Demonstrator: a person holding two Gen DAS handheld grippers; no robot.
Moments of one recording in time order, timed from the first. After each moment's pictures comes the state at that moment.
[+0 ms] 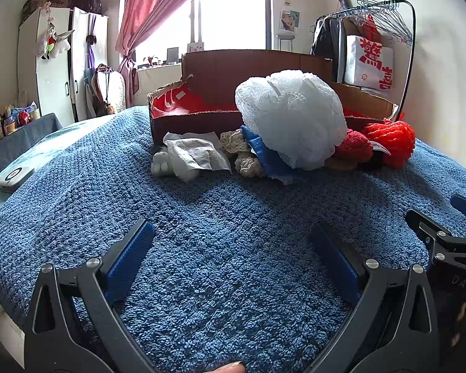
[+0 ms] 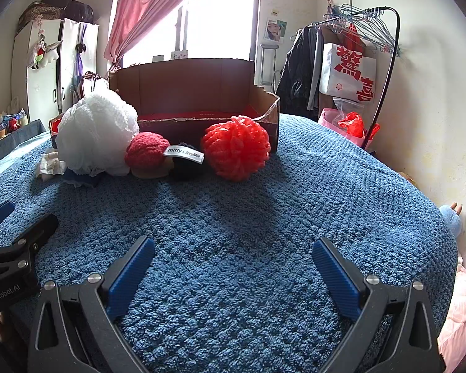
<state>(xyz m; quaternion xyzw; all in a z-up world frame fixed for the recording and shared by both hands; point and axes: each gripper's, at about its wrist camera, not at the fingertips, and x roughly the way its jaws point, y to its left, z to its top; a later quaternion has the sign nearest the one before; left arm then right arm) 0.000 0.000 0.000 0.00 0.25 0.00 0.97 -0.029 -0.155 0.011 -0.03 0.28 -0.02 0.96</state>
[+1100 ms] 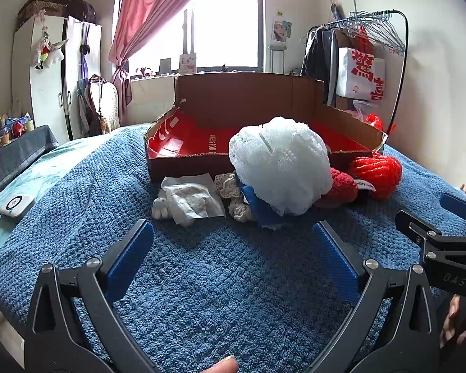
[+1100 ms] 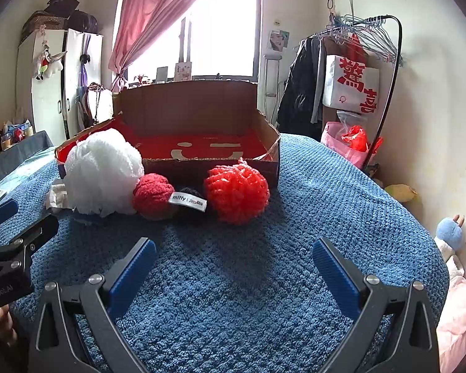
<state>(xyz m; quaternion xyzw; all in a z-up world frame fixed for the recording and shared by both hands) 0.003 -0.001 0.037 0.01 0.23 -0.02 0.97 -0.018 -0.155 0.051 -0.02 0.25 -0.01 0.97</state>
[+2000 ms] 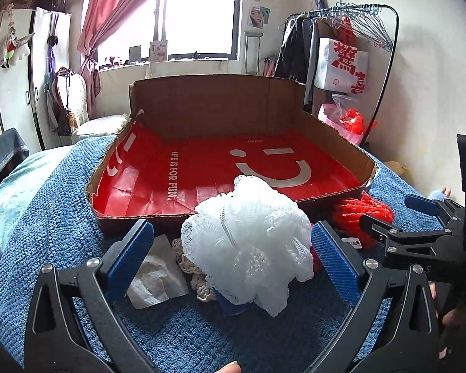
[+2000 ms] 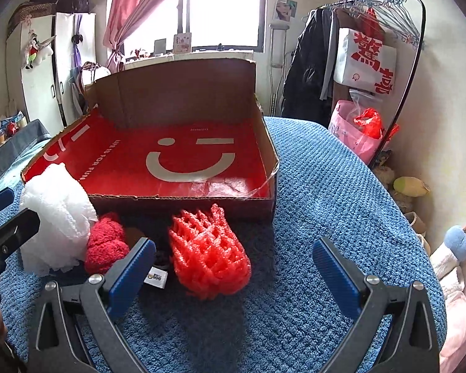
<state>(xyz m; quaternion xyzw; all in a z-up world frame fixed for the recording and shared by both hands) 0.081 -0.021 0.082 0.00 0.27 -0.09 0.96 0.079 -0.177 0.071 -0.02 0.34 0.01 0.94</state>
